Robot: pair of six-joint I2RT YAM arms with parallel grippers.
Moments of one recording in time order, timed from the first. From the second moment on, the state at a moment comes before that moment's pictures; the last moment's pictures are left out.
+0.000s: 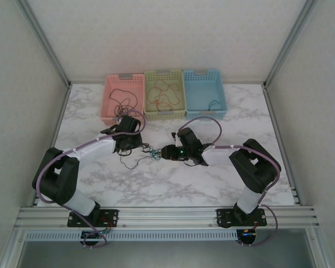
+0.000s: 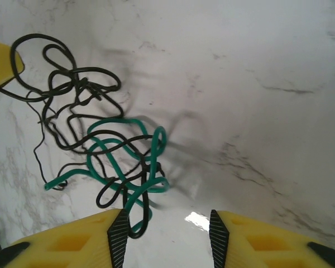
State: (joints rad) left arm -0.50 1.54 0.90 -0.41 -0.09 -0.72; right arm 0.75 1.73 0.79 0.16 -0.35 0.70
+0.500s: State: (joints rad) left arm -0.49 1.54 0.88 -0.40 -0.09 -0.72; right arm 0.76 1.71 0.81 0.11 -0.34 0.73
